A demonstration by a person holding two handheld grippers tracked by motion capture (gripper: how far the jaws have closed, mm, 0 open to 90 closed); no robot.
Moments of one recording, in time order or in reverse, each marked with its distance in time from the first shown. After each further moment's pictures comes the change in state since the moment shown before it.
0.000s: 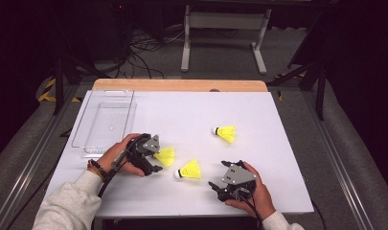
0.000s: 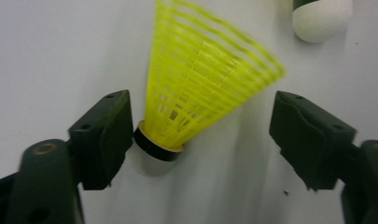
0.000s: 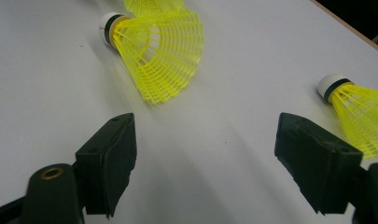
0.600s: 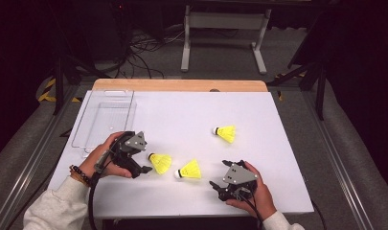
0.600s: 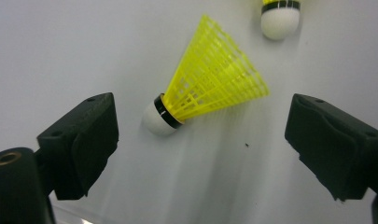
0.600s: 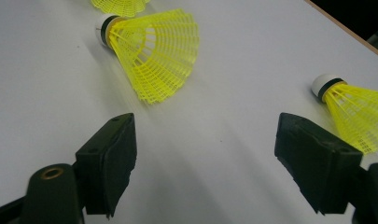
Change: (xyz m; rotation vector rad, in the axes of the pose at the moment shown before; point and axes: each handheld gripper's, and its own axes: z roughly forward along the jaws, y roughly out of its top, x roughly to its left) left arm -0.013 -0.015 -0.044 -0.022 0.013 -0.065; right arm -0.001 0.000 -0.003 0.000 -0.012 0.000
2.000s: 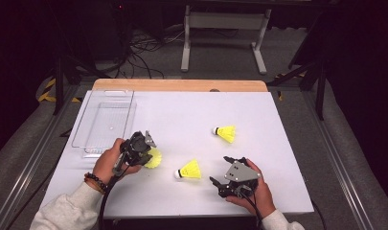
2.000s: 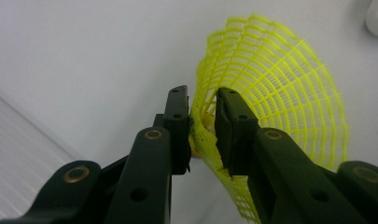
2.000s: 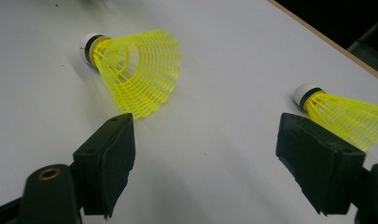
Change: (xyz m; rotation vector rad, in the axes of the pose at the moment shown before) left arm -0.004 0.021 0.022 0.167 0.197 -0.245; right arm -0.005 0.003 -0.001 -0.043 -0.039 0.027
